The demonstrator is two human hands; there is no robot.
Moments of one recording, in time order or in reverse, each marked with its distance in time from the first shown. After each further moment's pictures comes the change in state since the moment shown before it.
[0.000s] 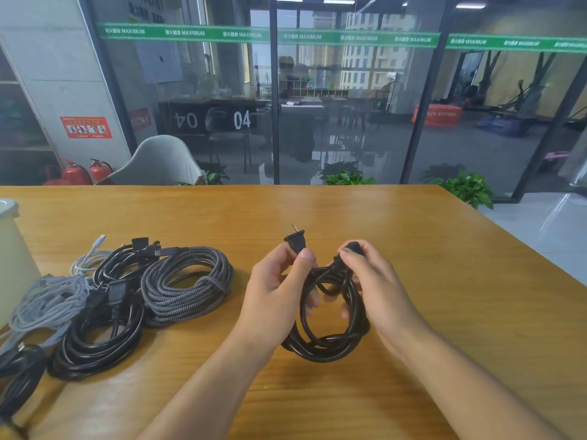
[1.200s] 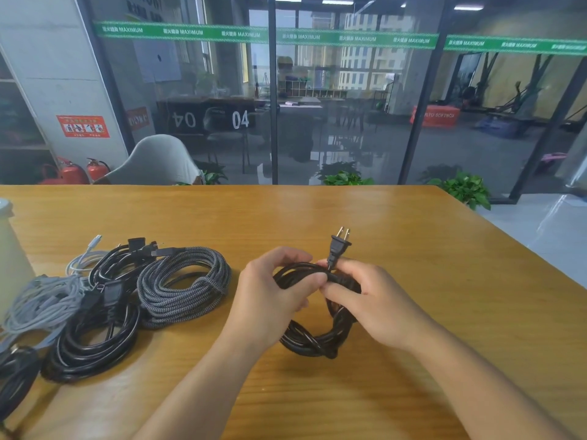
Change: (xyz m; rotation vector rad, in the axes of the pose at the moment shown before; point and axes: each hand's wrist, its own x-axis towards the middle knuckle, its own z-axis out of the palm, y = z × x) left_hand 0.007 -0.006 -0.016 0.340 0.040 0.030; right_hand 0.008 0.004 -0.019 -0.545 -0.298 -0.131
